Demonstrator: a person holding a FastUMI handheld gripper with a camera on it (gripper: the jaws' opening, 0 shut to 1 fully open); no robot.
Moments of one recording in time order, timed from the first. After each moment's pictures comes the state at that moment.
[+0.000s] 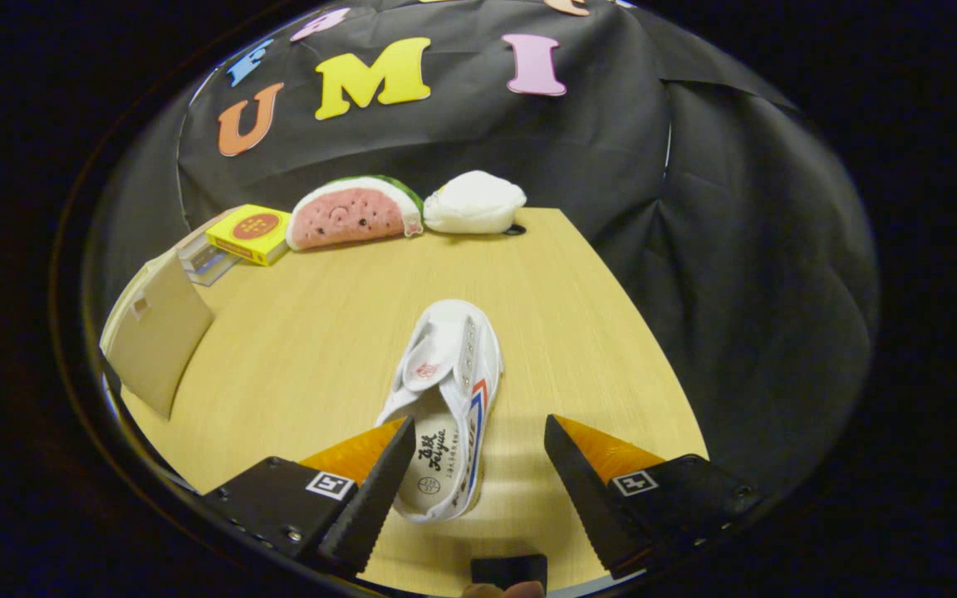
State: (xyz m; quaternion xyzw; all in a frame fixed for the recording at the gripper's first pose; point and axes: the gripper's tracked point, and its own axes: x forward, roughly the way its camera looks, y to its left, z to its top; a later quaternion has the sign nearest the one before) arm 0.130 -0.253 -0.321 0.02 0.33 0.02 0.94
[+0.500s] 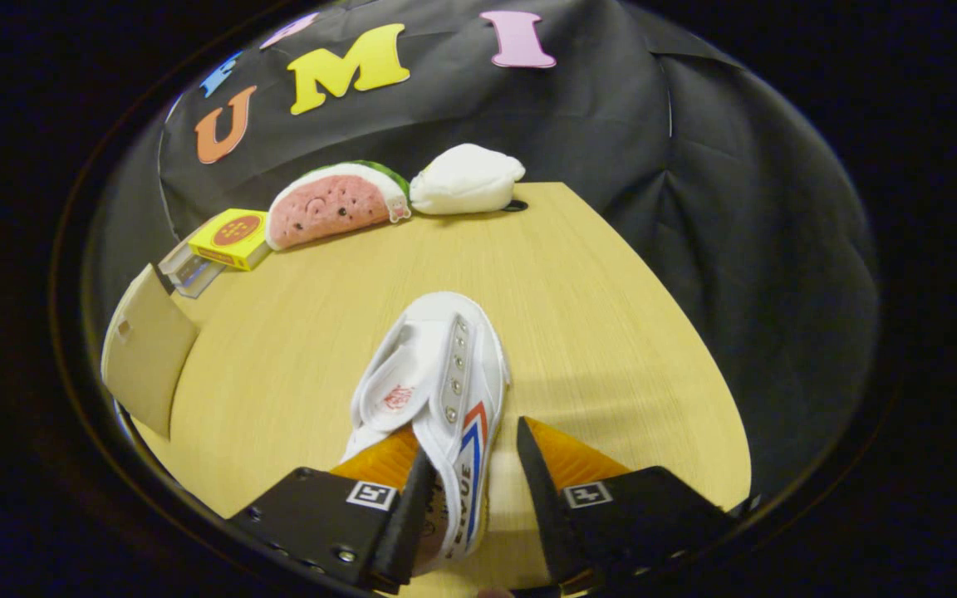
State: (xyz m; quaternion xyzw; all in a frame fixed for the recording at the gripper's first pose) arm 0.171 -0.248 -0.342 0.07 0.36 0.03 0.93
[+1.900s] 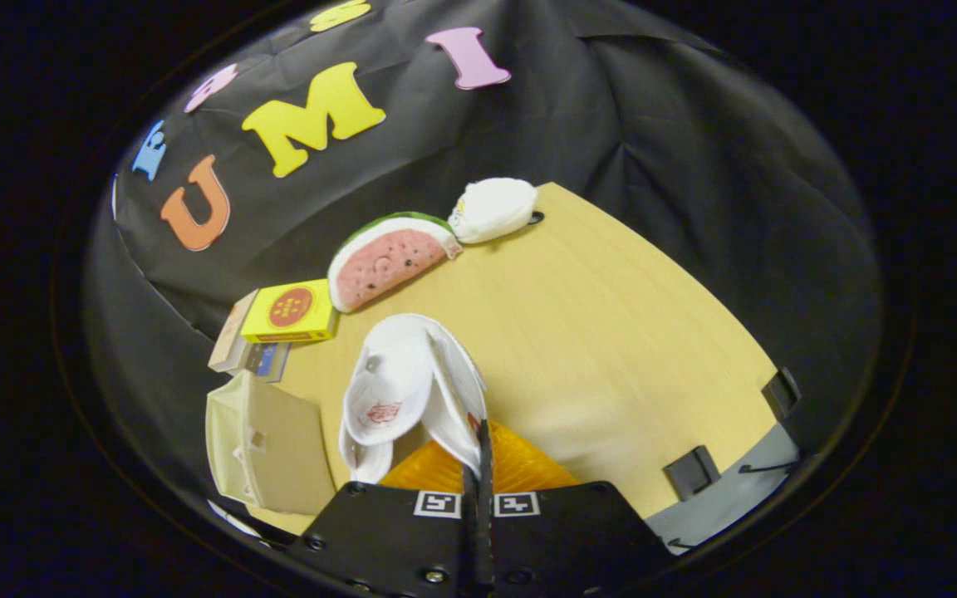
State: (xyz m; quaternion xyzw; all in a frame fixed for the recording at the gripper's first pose) arm 0.083 -0.081 -0.181 0.22 0.37 -0.02 0.90
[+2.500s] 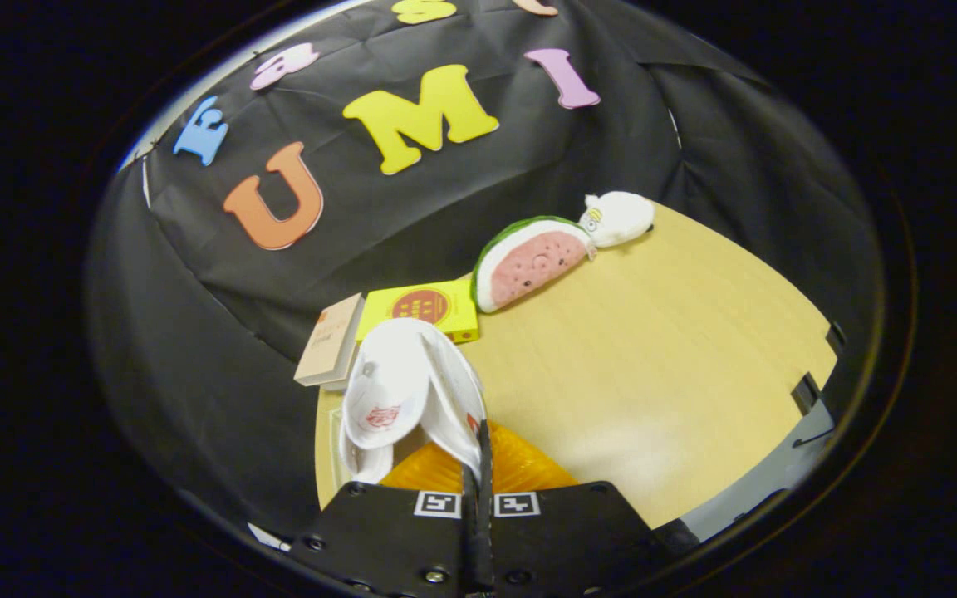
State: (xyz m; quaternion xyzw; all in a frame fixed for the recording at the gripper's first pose) arm 0.083 0.186 -0.104 0.24 0.33 0.02 0.91
